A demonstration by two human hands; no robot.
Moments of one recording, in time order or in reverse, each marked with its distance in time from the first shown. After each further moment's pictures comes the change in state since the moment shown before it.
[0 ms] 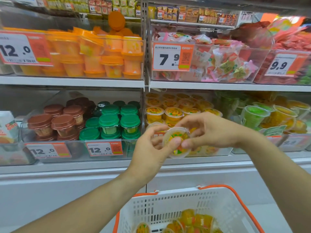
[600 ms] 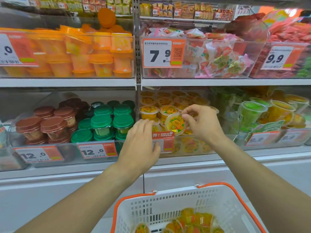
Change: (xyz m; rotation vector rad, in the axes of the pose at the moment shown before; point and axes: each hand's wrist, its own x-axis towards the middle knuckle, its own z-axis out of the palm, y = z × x) left_hand 0.033 -0.016 -0.017 1.220 -0.023 0.274; right_hand 0.047 0.060 0.008 -0.239 0.837 -0.001
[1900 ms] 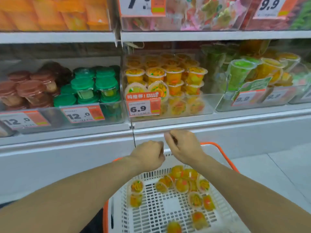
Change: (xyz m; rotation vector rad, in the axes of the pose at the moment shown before) left_hand -0.063 0.015 0.099 -0.005 -0.643 0.016; right_hand -0.150 0.056 0.050 -0.167 -0.151 -0.197
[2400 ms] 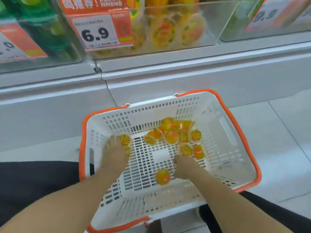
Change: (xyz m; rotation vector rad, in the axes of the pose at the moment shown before) left_hand -0.047 -0.105 0.239 0.065 0.028 -0.472; right_hand -0.213 0.092 0.106 -0.190 -1.220 0.704
